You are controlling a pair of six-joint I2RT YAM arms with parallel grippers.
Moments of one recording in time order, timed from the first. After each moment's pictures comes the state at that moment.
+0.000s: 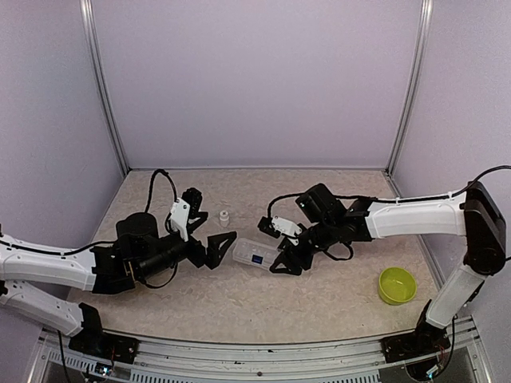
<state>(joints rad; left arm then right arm) -1.04 1.17 0.53 0.51 -0.26 -0.10 0.88 1.64 1.06 -0.30 -0.32 -0.25</state>
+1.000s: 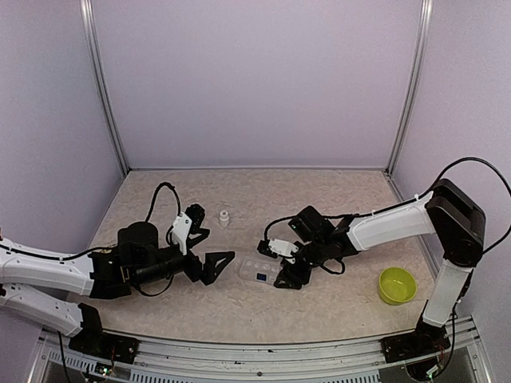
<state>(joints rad) -1.04 1.13 0.46 0.44 -0.16 -0.13 0.88 1.81 0.98 -0.18 -0.24 -0.32</state>
